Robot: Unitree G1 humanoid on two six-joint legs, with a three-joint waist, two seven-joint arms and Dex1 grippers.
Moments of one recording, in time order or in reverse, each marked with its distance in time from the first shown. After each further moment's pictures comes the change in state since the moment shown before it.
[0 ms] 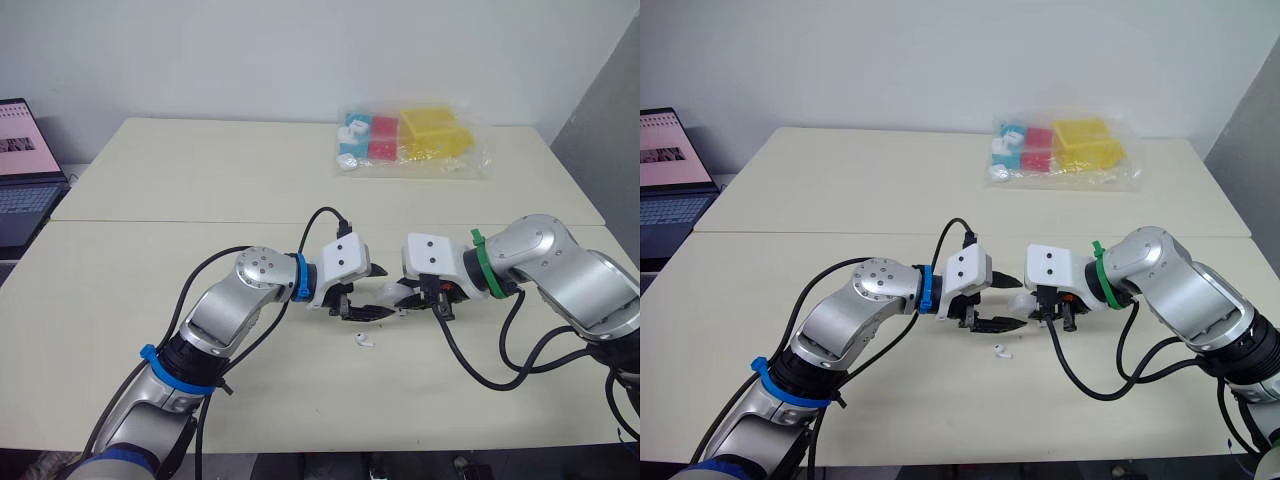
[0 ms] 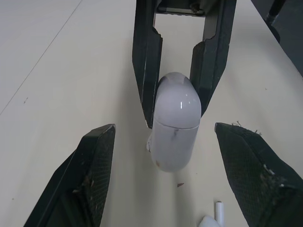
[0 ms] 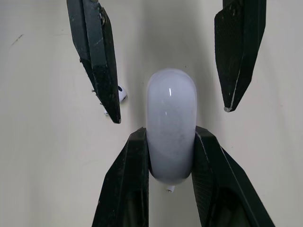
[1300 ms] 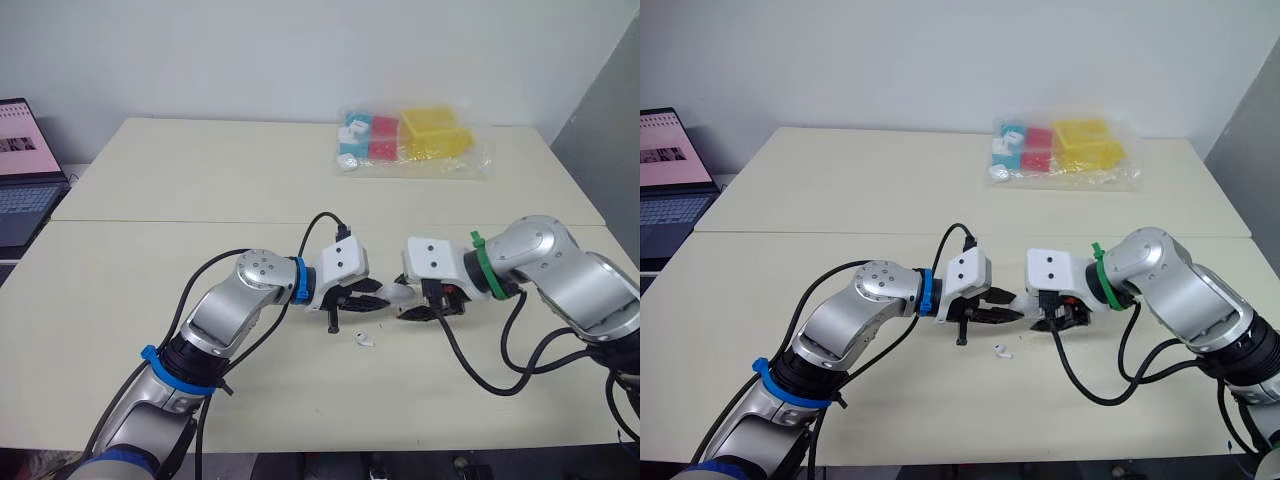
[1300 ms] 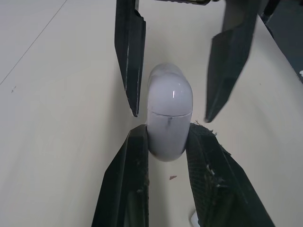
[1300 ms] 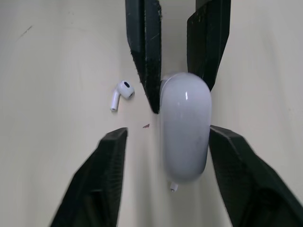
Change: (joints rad) left arm 0.008 -0.002 -0.003 0.018 -0.001 0.036 -0.005; right arm 0.013 -0.015 0.000 0.008 -0.039 -0.056 0.048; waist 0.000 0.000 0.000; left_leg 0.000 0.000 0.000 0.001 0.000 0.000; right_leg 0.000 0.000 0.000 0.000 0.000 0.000
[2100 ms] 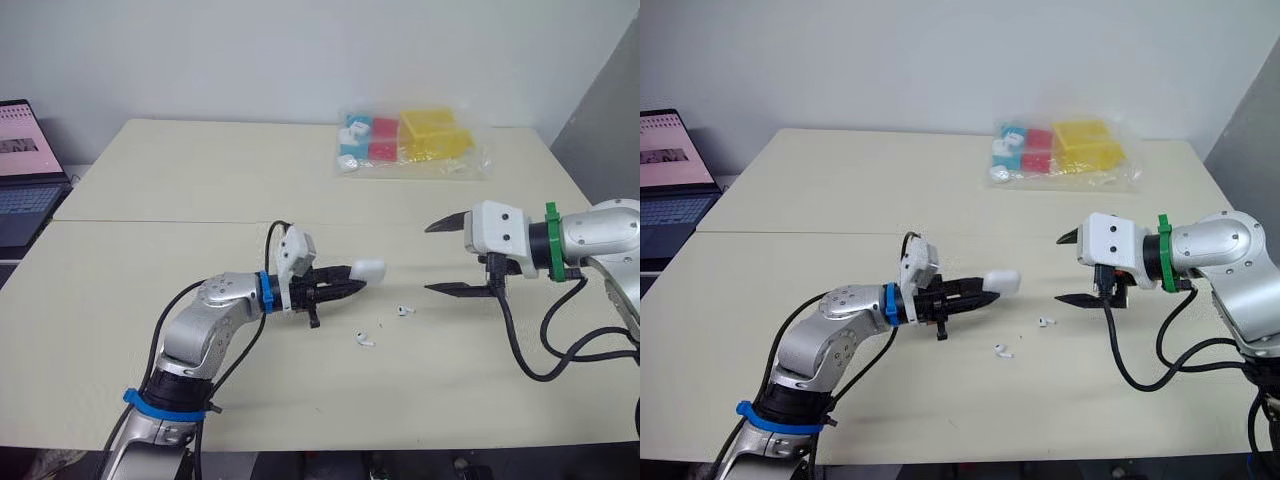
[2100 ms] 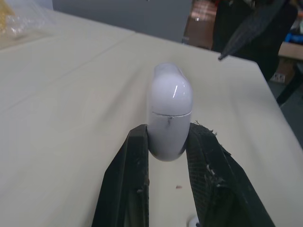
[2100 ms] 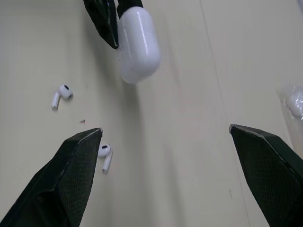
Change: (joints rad) left arm 0.207 -0.087 0.289 0.045 -0.216 -0.080 0.025; right arm 0.195 -0.027 -0.380 0.018 0.059 -0.309 -0.044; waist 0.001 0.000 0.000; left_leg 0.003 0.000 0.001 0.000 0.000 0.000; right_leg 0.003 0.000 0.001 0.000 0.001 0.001
